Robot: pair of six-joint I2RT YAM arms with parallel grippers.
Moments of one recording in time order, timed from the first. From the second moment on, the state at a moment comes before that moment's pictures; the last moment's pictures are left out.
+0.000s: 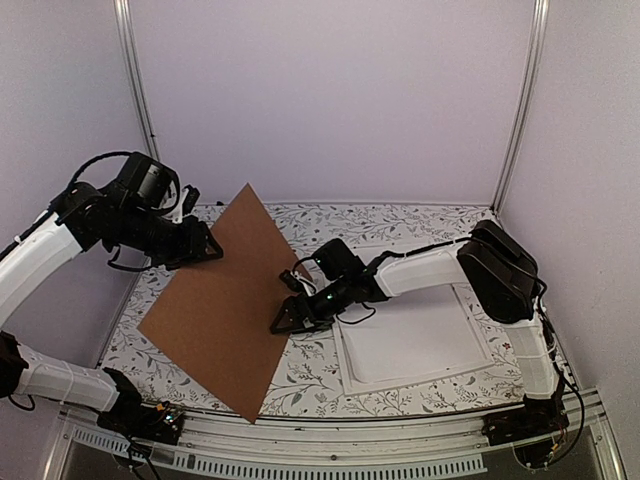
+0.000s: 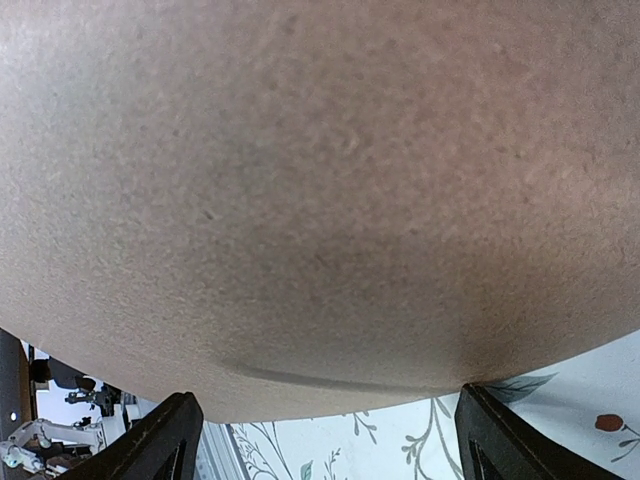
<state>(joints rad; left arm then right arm) -0.60 1.16 1.28 -1.00 0.08 -0.63 0.93 2.26 1.52 -0.07 -0.73 0.54</state>
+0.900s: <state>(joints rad) -0.55 1.08 1.24 -1.00 0.08 -0.62 0.87 2.02 1.48 -0.19 -0.65 0.51</state>
